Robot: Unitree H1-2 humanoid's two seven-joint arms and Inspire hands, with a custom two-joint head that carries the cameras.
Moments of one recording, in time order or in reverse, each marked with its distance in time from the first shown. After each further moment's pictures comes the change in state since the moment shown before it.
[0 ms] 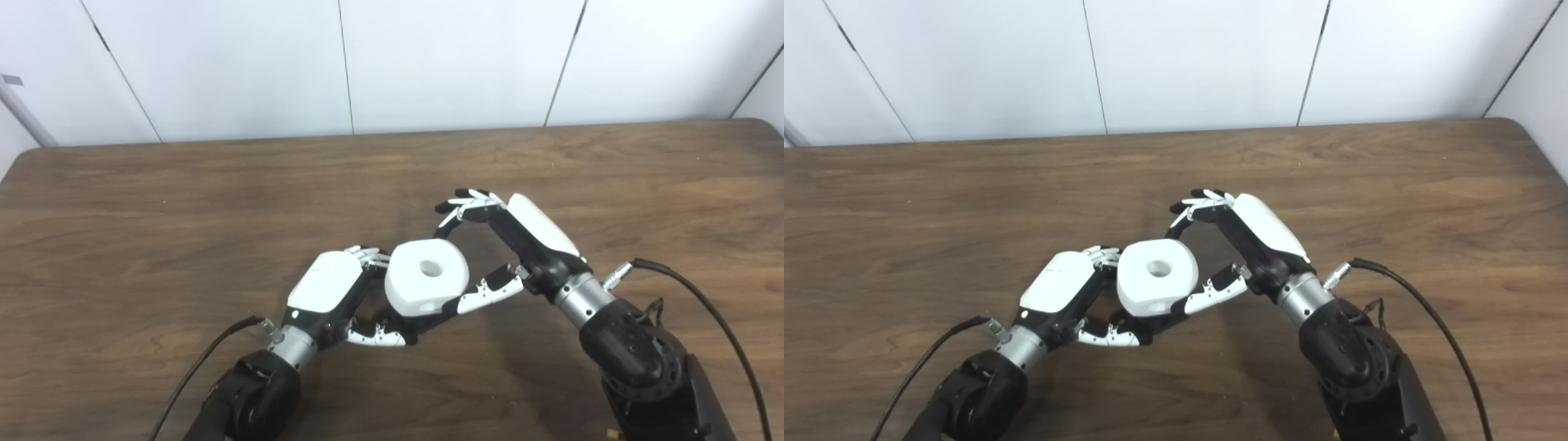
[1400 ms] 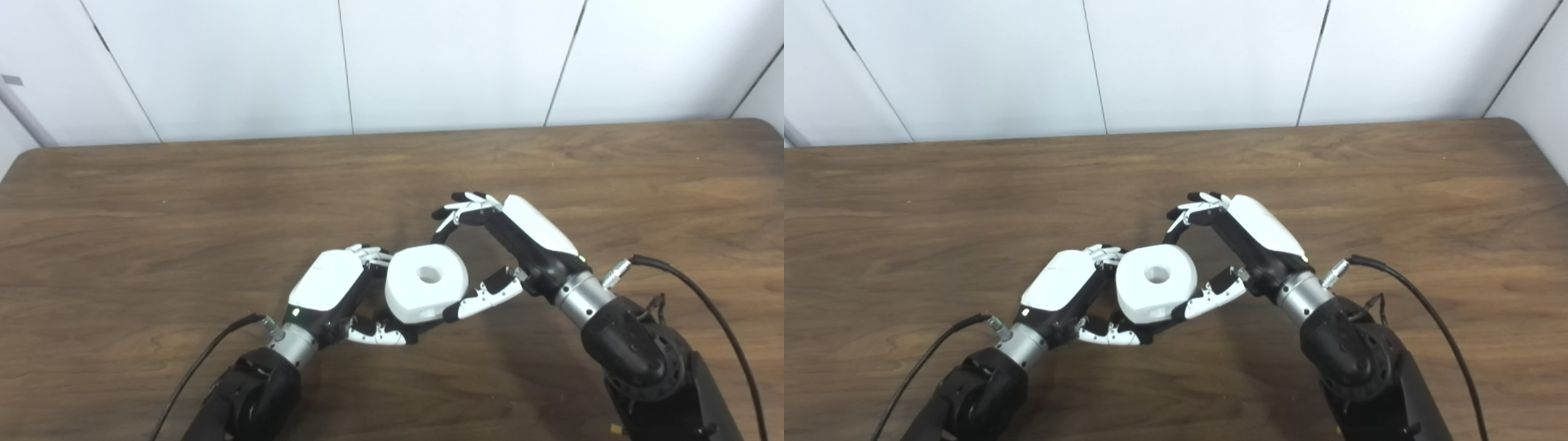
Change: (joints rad) left arm -0.009 0.000 0.002 0.010 -0.005 -0.005 -0.002; right arm -0.013 -0.021 0.026 -0.018 -0.026 0.018 0.033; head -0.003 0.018
